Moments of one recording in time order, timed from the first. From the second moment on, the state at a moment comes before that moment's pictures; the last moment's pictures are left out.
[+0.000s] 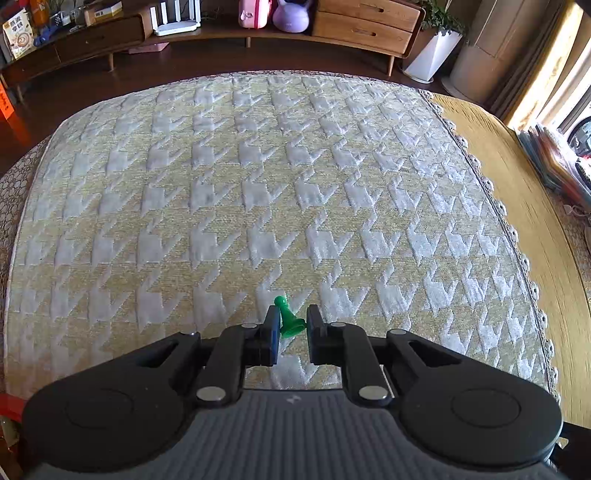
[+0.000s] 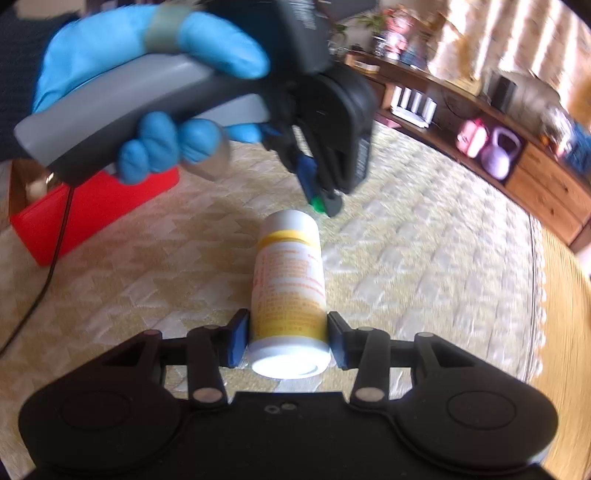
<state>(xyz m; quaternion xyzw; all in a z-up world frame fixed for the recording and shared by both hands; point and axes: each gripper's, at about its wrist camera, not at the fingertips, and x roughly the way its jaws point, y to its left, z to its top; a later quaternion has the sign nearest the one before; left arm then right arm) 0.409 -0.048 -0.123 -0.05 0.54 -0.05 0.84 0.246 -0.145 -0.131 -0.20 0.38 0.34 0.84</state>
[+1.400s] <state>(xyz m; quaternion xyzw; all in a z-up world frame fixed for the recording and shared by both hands) 0.174 0.147 -0.016 -0.05 0.47 0.00 0.88 0.131 -0.054 -0.038 -0.04 0.35 0.28 0.89</state>
